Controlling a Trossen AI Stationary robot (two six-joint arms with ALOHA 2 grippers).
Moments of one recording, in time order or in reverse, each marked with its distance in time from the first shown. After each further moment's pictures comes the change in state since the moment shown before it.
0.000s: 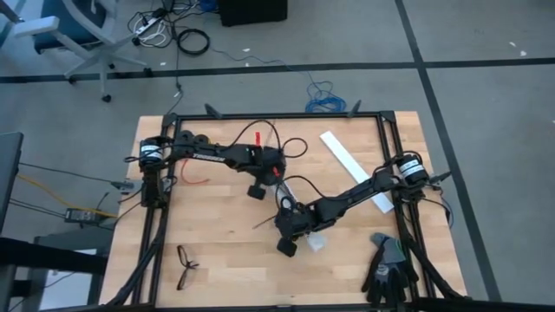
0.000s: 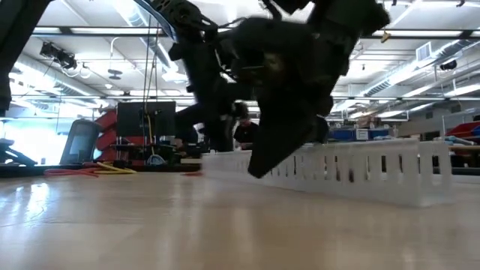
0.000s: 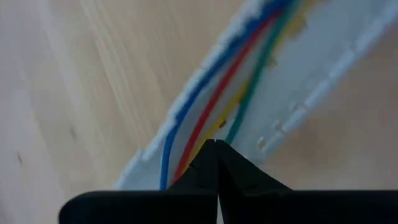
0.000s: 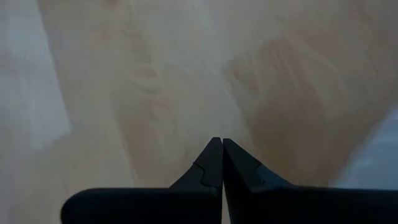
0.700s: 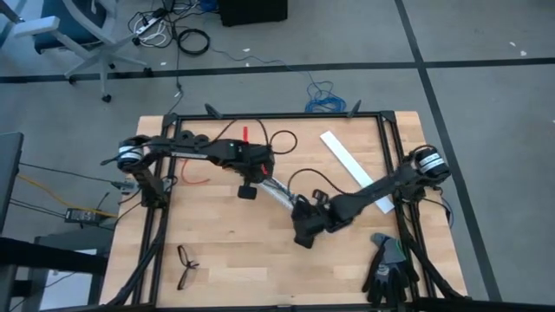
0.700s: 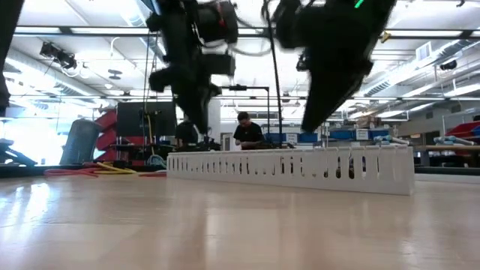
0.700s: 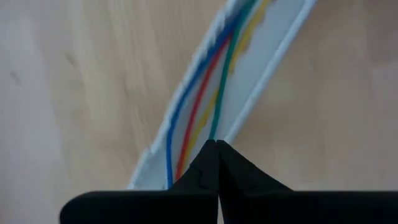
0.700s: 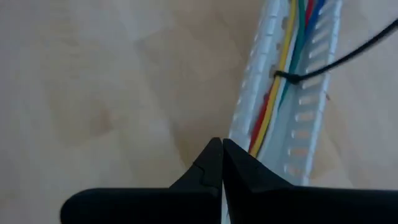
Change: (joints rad) left arm -0.015 -0.189 -0.034 -0.200 0.022 -0.216; right arm 0.069 -0.173 0.000 -0.381 0.269 -0.038
